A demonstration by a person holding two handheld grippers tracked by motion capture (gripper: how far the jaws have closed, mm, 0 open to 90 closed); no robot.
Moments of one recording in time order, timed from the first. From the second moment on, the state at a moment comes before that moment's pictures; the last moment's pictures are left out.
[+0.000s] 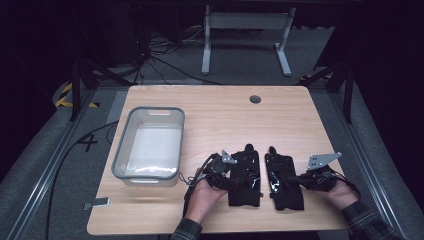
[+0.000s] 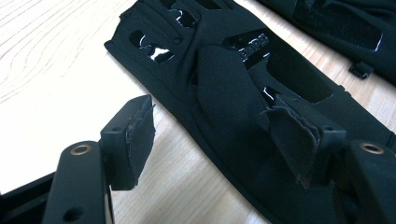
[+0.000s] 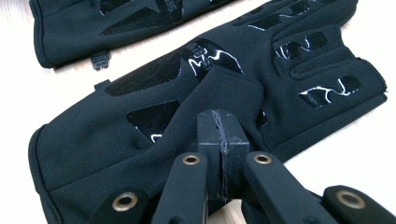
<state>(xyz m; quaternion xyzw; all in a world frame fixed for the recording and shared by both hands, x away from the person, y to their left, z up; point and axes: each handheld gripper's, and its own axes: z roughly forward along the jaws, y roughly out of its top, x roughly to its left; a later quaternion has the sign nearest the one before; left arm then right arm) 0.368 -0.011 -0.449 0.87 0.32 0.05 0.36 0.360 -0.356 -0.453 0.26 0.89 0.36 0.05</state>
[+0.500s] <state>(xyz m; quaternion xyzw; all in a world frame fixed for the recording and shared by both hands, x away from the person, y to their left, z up) 0.372 -0.022 -0.456 0.88 0.33 0.05 0.35 0.361 -0.356 -0.446 0.25 0.88 0.39 0.07</state>
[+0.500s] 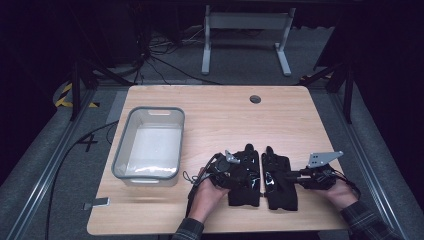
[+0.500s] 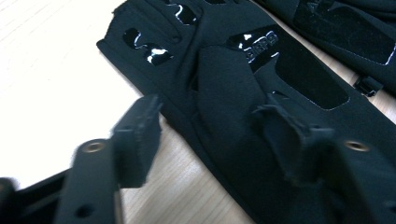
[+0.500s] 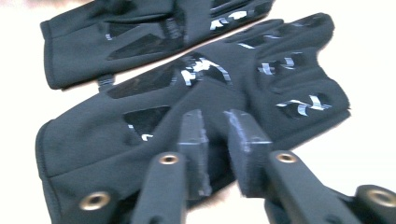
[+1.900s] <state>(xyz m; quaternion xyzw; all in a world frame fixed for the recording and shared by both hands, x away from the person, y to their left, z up) 0.365 -0.019 -0.432 0.85 0.33 0.00 0.41 0.360 -0.366 -0.455 0.25 0.90 0.36 0.04</state>
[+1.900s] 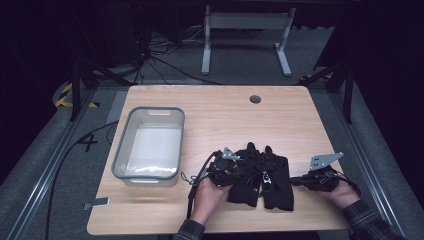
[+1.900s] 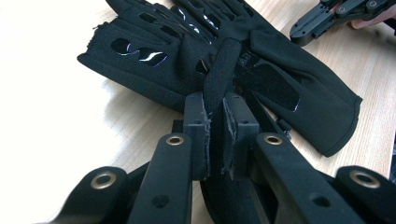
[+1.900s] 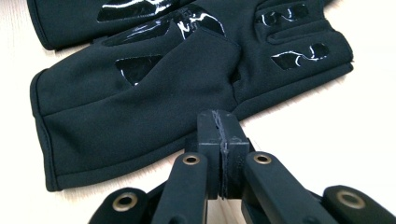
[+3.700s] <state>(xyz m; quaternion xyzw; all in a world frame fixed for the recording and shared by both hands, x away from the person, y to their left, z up) 0.380 -0.073 -0.409 0.85 0.29 -0.02 0.45 0.381 -0.326 -0.457 0.22 0.90 0.37 0.03</state>
